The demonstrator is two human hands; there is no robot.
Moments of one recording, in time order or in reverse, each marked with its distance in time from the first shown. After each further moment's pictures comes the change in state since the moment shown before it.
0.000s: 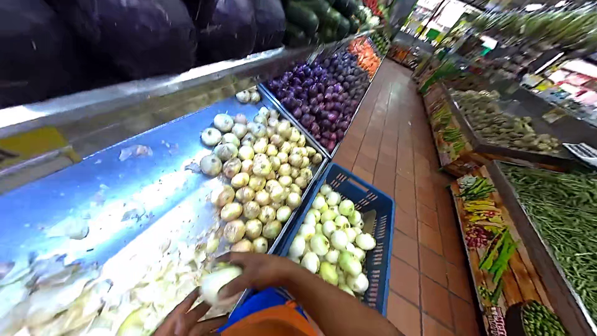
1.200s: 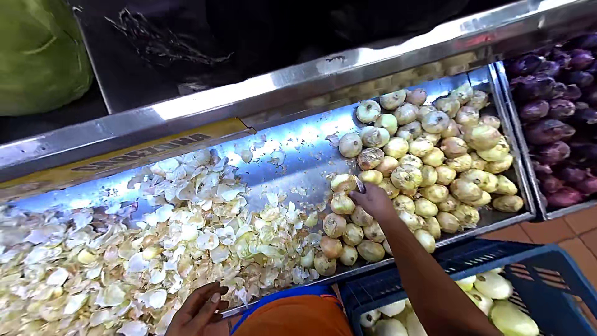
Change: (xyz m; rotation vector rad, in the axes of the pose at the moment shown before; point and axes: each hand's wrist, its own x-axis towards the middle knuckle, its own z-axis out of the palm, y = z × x) left_hand -0.047 -0.006 -0.005 0.179 1.142 -0.246; right_hand 0.231 0.009 -0.219 -0.920 0.330 0.210
